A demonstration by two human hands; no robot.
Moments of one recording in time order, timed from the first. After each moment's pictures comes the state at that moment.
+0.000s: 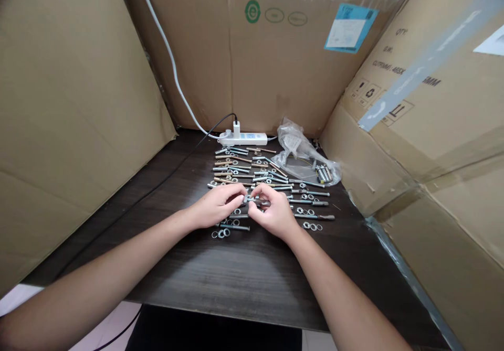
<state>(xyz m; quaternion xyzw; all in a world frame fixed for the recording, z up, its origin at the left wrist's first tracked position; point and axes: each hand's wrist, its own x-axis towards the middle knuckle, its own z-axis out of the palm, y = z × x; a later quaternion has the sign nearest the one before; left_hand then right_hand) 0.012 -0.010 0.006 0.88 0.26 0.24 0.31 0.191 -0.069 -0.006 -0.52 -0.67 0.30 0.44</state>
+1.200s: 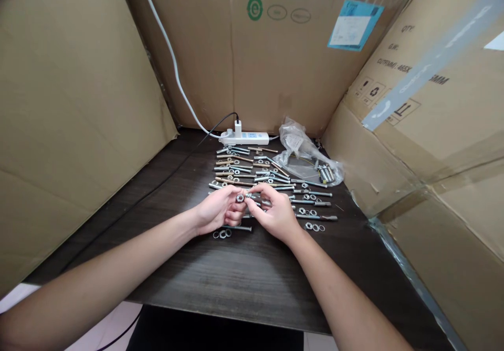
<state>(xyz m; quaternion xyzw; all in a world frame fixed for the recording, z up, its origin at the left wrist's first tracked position) 0.023 -0.020 0.012 0.39 0.27 0.16 0.87 0.188 -0.071 -0.006 -0.52 -0.68 0.26 0.45</state>
